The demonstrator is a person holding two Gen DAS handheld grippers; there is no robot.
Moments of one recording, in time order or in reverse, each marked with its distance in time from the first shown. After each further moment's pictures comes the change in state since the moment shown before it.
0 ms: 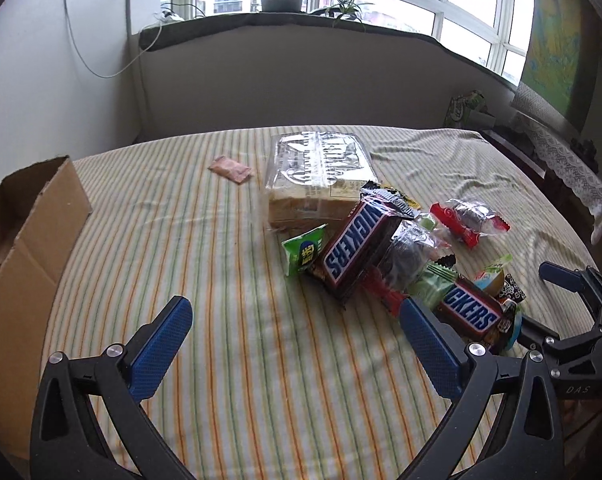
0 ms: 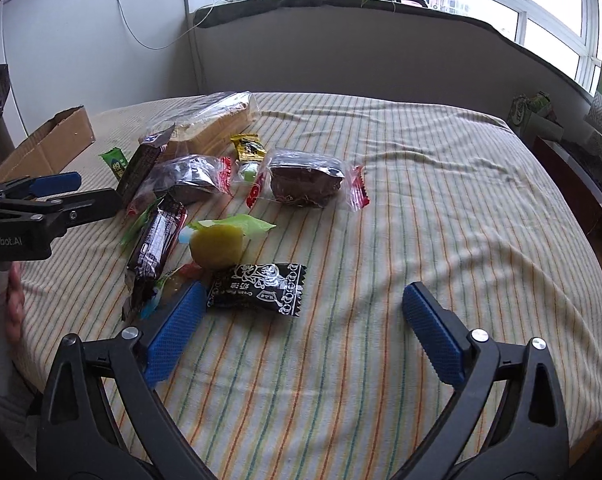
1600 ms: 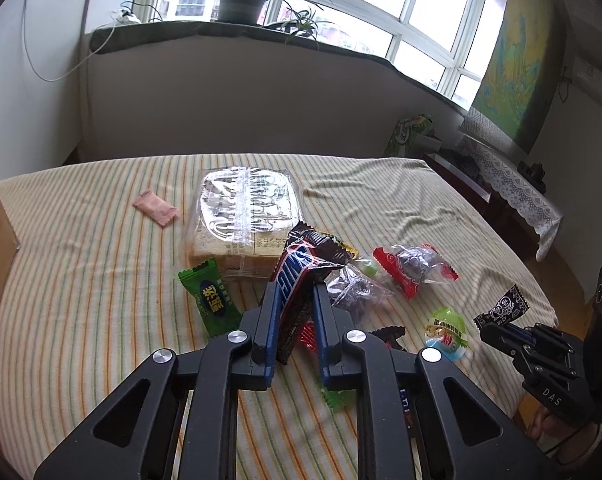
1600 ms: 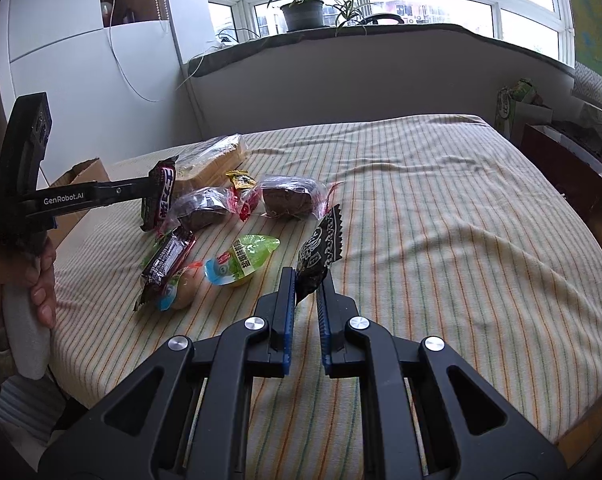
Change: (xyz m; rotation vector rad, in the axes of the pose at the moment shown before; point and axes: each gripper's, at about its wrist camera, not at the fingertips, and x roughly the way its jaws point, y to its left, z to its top) left arm 0.005 -0.006 0.028 -0.027 -0.065 -0.243; right arm -0.044 -0.032 -0.025 0.131 -0.142 0.065
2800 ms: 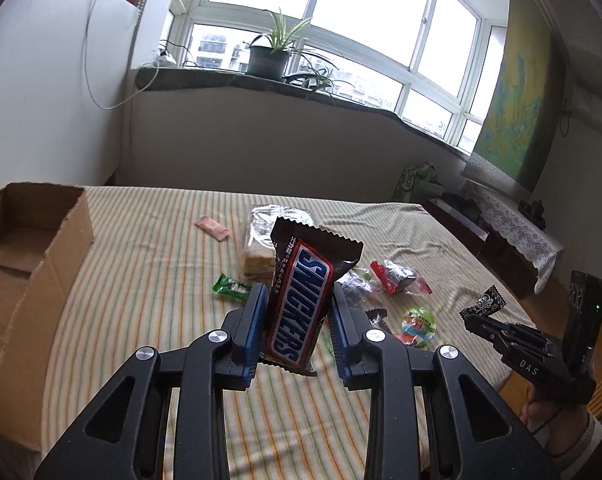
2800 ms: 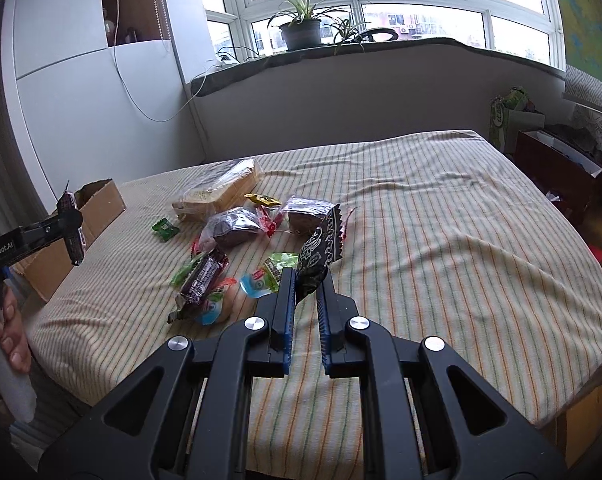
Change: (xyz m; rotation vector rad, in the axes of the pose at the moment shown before) left arm -0.103 0.016 -0.039 -0.050 -0.173 0.055; right arm -0.028 0.023 0.008 0.020 -0.061 0.001
